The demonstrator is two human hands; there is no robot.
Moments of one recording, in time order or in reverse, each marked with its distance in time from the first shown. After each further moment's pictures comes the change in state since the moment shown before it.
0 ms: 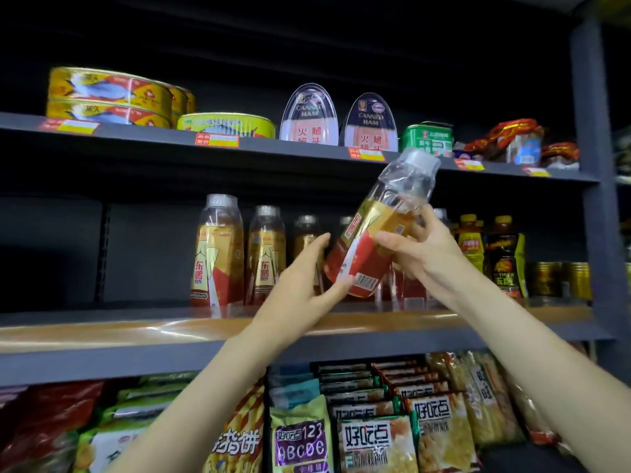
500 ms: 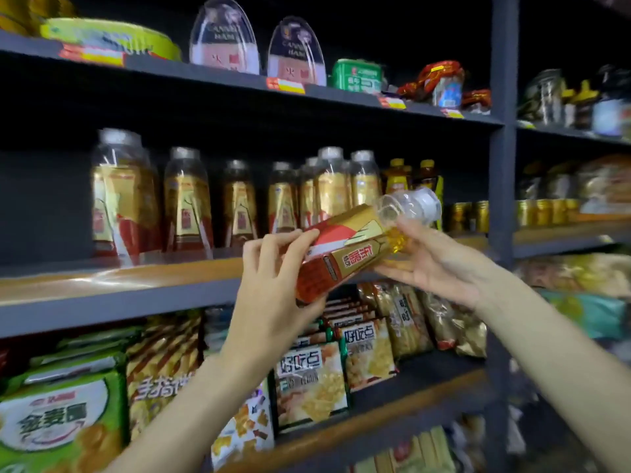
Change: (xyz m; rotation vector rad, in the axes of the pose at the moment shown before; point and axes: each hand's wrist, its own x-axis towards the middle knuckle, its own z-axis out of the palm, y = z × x) left_hand -0.049 0.019 0.077 0.365 0.286 0.279; right_hand -0.089 -0.007 -0.083 0.211 -0.022 0.415
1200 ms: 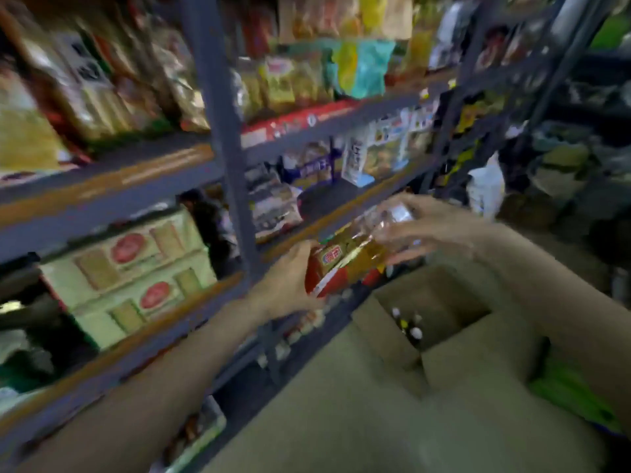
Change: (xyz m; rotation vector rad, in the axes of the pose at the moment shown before) left_hand -0.203 0.349 0.348 -0.773 -1.182 -0.288; right_hand -0.303 0.074 -0.383 -0.478 0.511 0.727
